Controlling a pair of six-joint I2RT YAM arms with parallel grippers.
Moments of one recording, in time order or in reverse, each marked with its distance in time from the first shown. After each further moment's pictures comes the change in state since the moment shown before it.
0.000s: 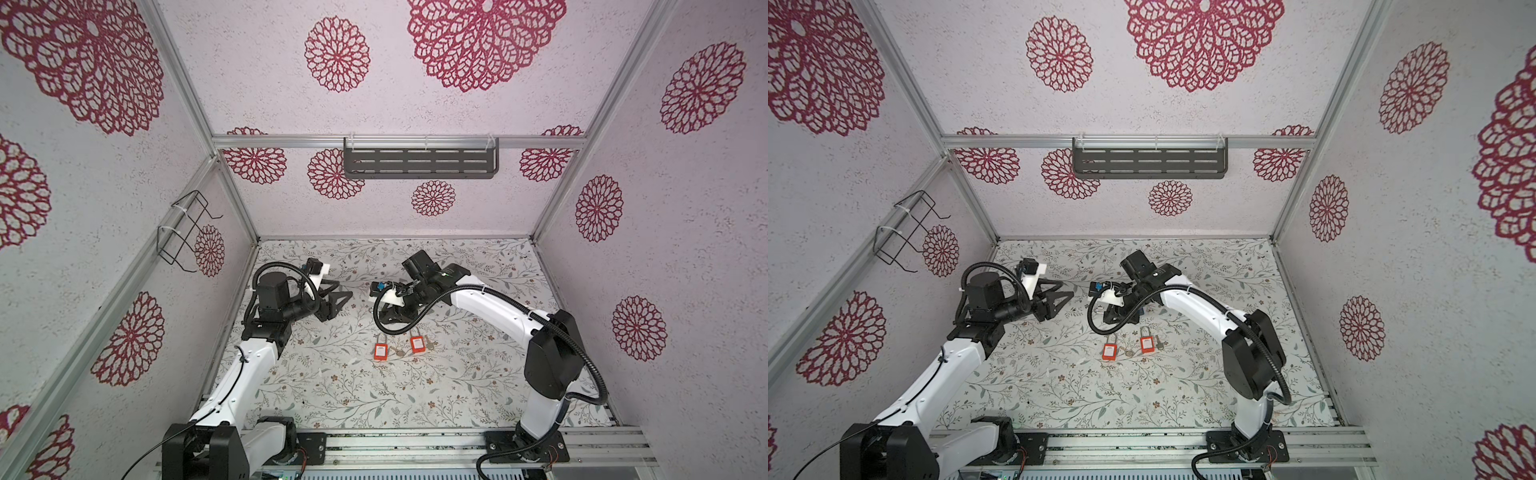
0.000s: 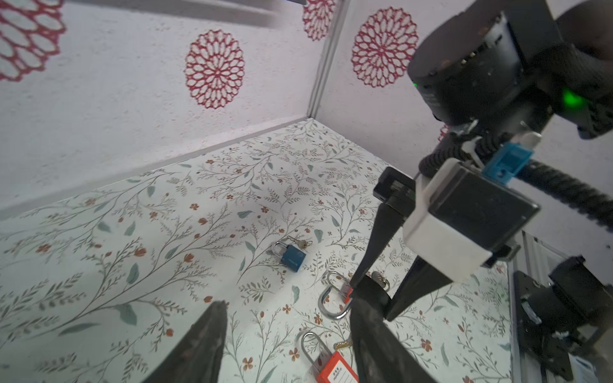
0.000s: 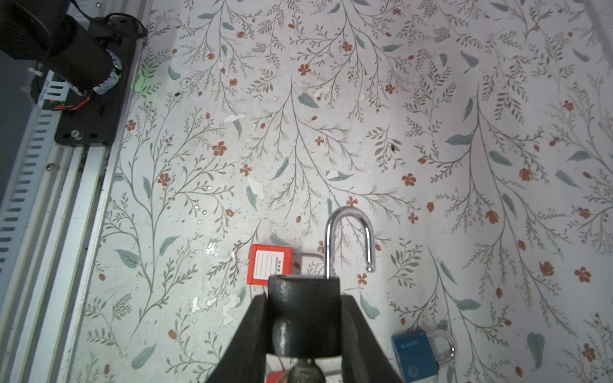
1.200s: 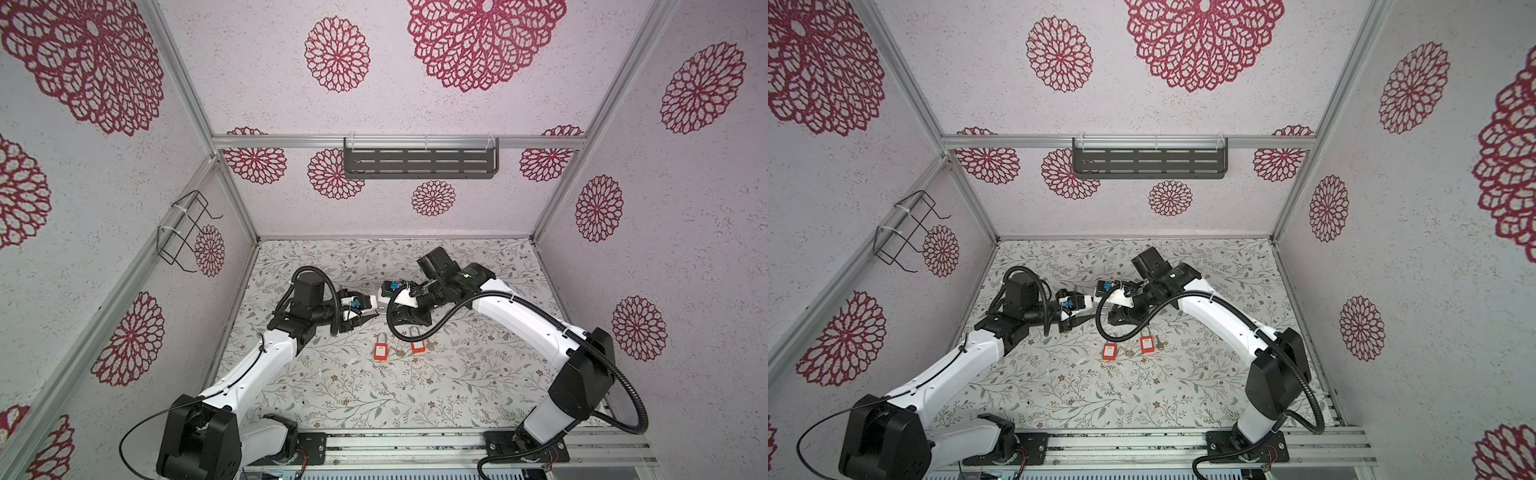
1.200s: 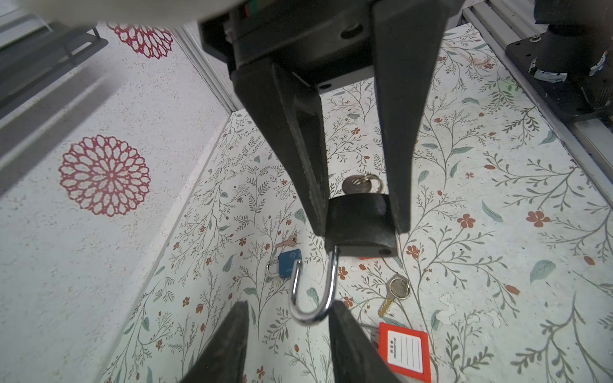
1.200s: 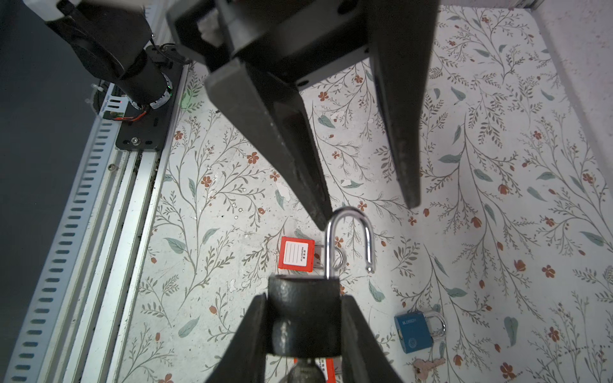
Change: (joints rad) left arm -0.247 0.084 0.065 -0.137 -0.050 0.753; right arm -0.012 -0.153 -0.024 -0.072 -0.039 -0.023
